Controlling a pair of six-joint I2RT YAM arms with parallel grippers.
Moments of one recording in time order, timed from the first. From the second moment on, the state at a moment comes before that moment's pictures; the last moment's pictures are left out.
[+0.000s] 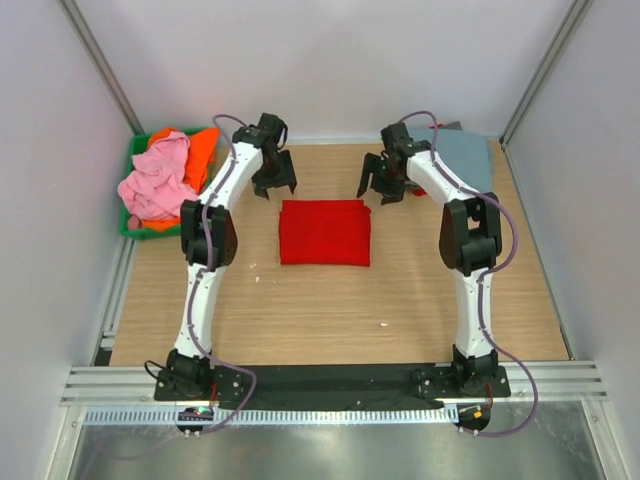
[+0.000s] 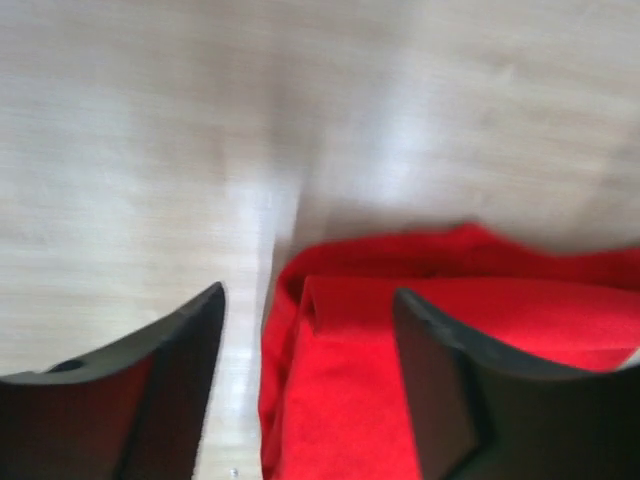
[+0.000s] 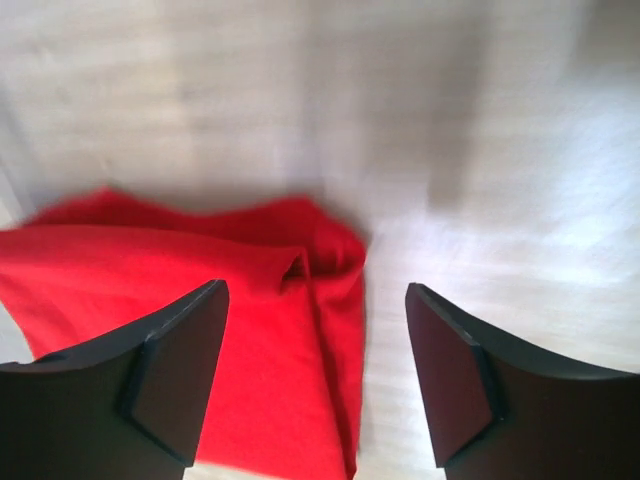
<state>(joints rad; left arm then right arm) -0.31 2.41 2.30 -1.09 -0.02 -0.52 0.28 2.20 1.87 -0.75 -0.15 0.47</state>
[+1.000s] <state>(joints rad) -0.56 1.85 1.49 -0.71 0.20 -0.68 0.46 1.83 1.28 -0.29 -0.53 0.58</state>
